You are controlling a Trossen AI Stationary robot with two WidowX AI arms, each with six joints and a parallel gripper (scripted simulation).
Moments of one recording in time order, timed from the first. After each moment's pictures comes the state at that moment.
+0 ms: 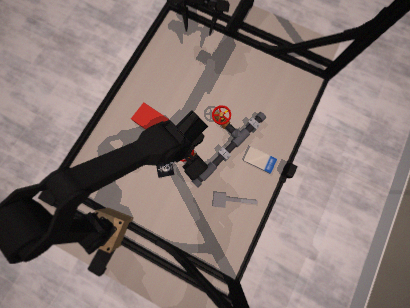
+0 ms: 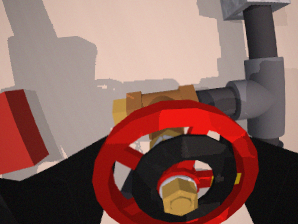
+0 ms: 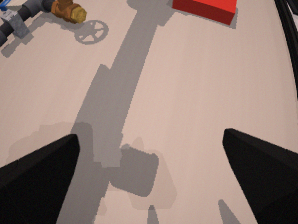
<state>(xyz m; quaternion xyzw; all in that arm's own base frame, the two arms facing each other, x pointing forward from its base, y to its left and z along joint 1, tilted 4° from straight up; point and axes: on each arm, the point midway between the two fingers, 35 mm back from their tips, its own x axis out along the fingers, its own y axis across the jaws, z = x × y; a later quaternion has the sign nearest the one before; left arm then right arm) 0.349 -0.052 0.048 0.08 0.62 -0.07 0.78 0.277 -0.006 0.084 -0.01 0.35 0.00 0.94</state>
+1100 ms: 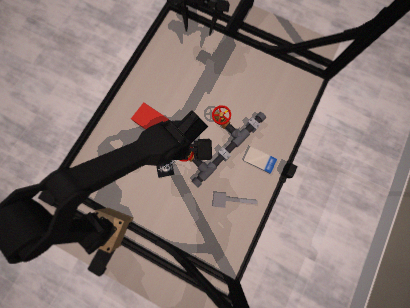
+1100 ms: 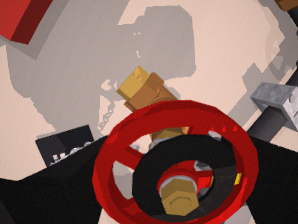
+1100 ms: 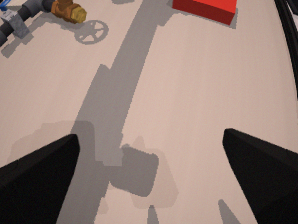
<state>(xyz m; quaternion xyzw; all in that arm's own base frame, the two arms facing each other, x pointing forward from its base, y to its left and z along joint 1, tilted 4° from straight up) 0.349 -0.052 0.048 -0.26 0.59 0.21 0.74 0.277 -0.006 0.084 -0.01 0.35 0.00 0.94</state>
